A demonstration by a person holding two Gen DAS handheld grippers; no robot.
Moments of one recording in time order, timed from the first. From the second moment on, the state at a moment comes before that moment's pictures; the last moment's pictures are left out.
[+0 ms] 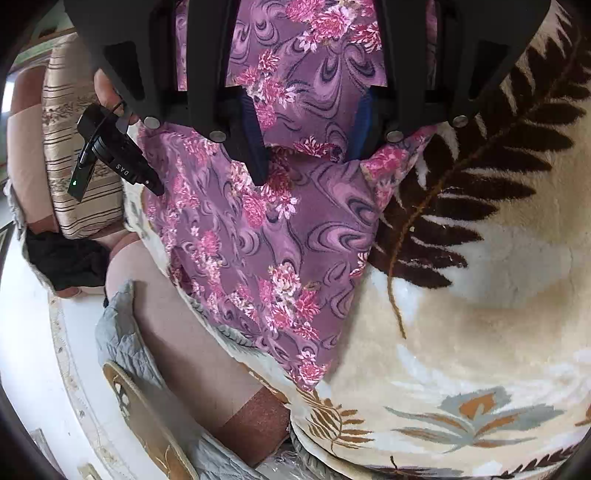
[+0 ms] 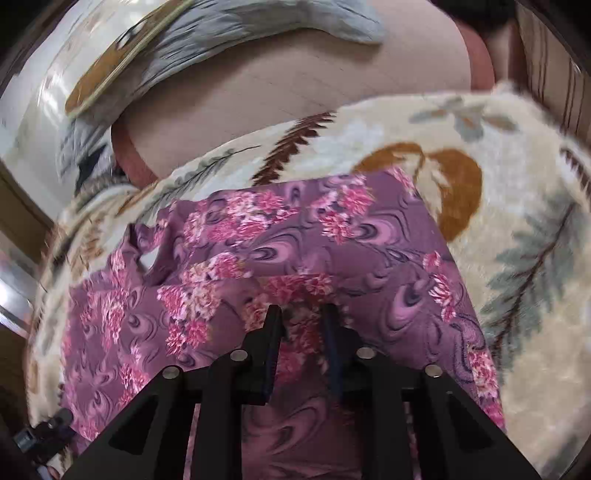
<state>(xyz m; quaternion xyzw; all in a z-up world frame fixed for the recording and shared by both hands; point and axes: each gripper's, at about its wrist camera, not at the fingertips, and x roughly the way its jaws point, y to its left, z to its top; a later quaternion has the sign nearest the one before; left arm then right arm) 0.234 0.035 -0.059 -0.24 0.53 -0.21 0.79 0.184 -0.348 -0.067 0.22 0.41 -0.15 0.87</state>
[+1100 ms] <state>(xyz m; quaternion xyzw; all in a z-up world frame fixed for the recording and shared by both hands) 0.032 0.113 -0.042 -0.08 0.65 -0.20 0.73 -0.096 -0.329 -0.065 0.23 0.51 -0.06 0.83</state>
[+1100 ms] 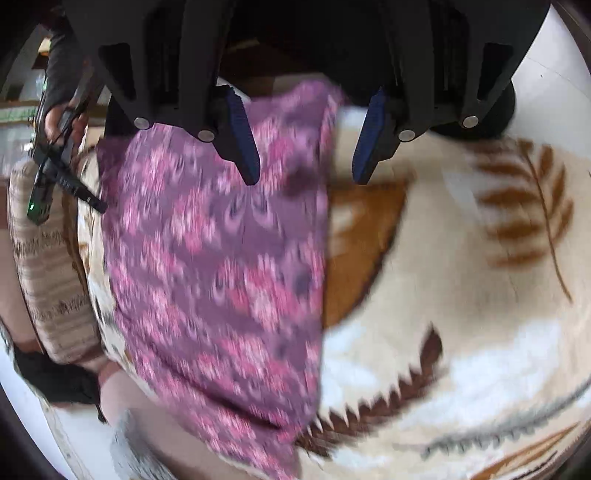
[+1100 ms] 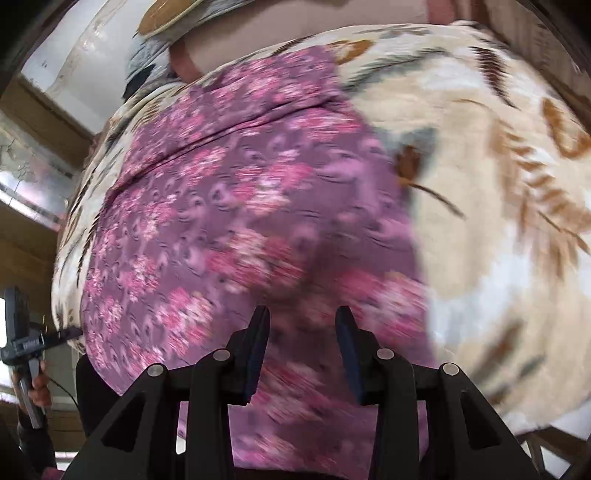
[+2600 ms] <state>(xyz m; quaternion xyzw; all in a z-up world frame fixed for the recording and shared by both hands) 0.054 0.112 0.004 -0.26 0.57 -0.33 0.70 -0.131 -0.352 -0.017 0.37 0.36 0.10 0.85</state>
